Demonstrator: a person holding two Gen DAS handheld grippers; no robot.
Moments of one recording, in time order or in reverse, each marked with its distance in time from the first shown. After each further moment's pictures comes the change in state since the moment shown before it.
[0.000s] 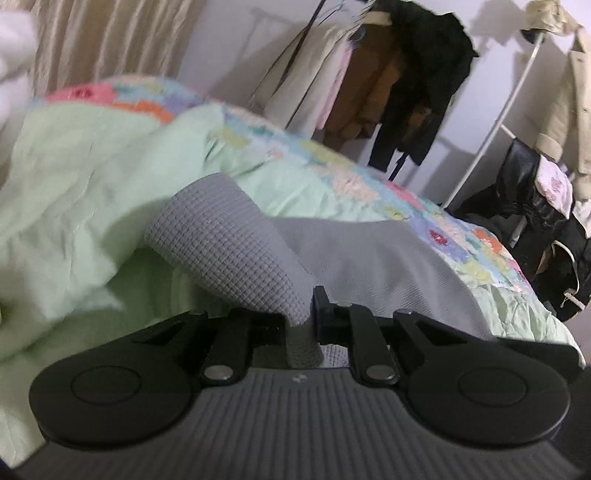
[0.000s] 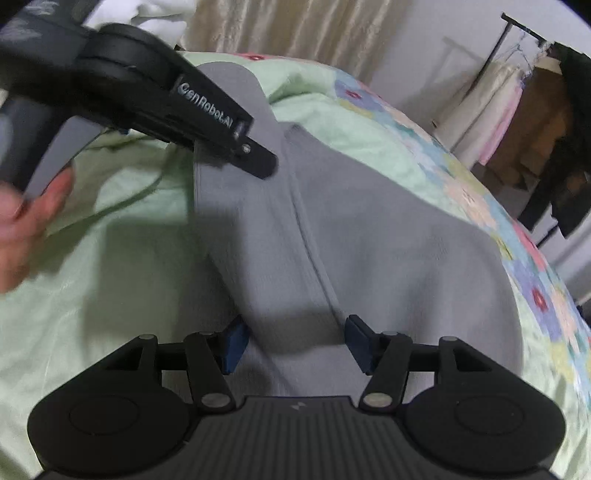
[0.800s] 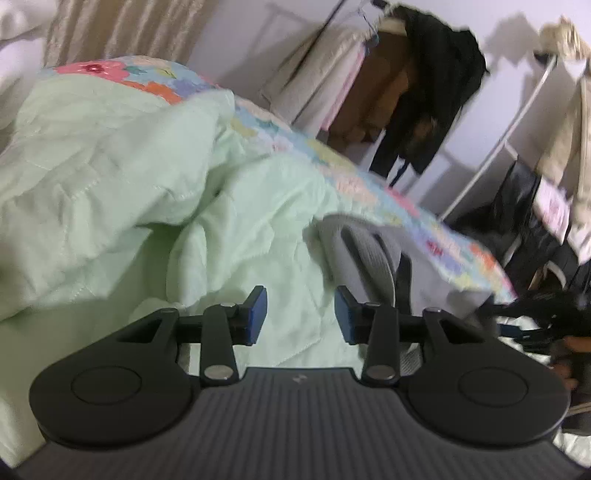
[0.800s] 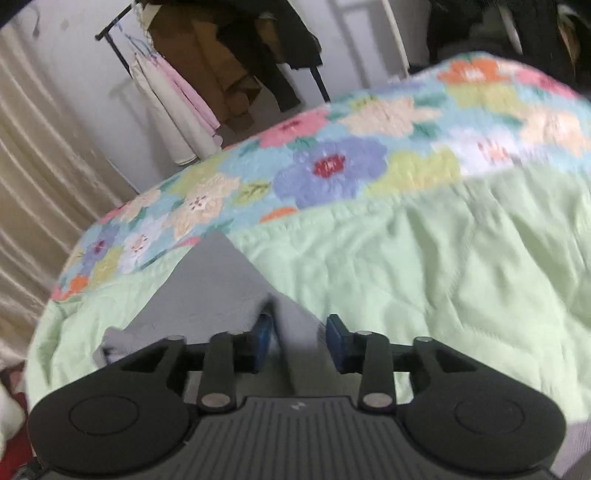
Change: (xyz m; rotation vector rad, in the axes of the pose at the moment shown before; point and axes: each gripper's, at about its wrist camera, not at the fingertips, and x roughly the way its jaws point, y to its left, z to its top) left arm 0.018 0.006 -0.006 -0.081 0.038 0.006; right arm -0.052 -0.247 -0.115 1.160 -0.098 -0.085
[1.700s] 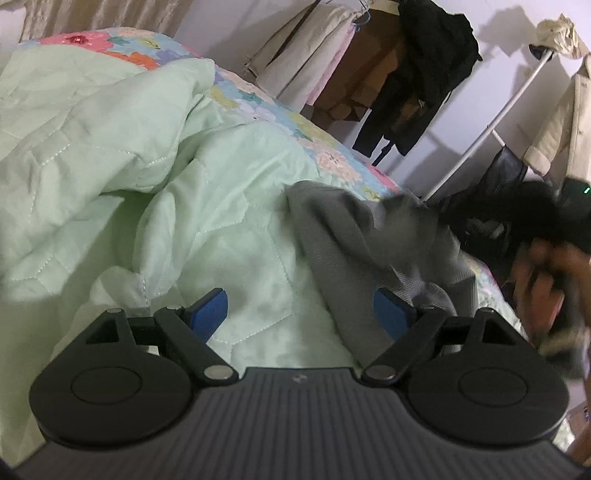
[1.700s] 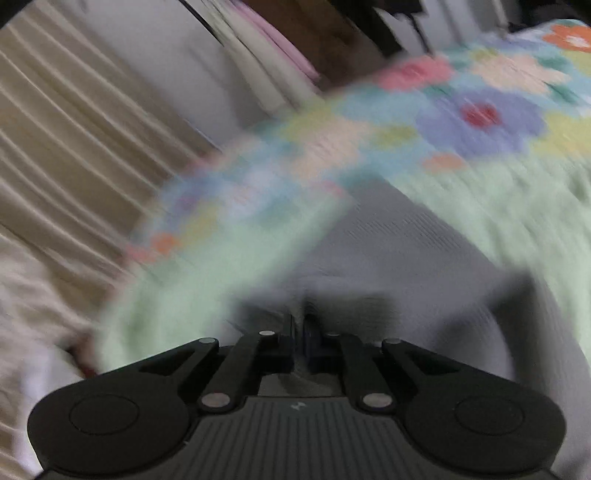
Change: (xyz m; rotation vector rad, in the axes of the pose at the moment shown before) left arm 0.000 0.001 -0.004 -0.088 0.051 -0.103; right arm 0.049 0.127 0.033 0.022 0.083 0.398
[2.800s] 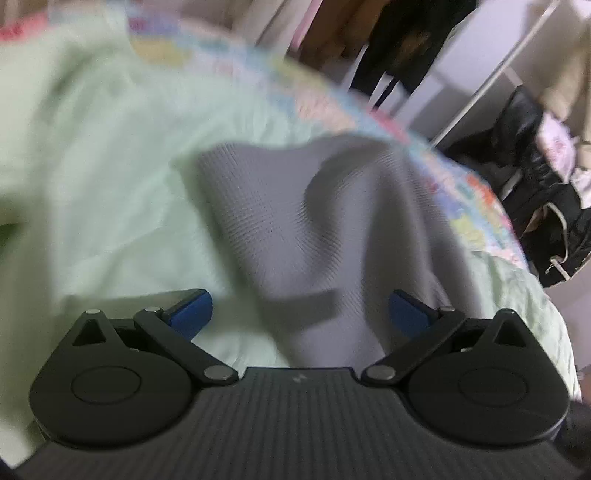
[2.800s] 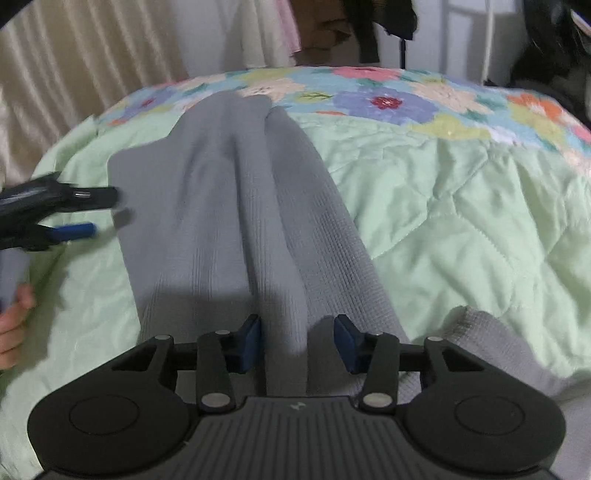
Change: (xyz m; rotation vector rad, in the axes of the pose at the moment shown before) left arm 0.124 -0.025 0.027 0.078 0.243 0.079; right arm -0.087 -0.073 -0.108 -0.386 0.149 -0.394
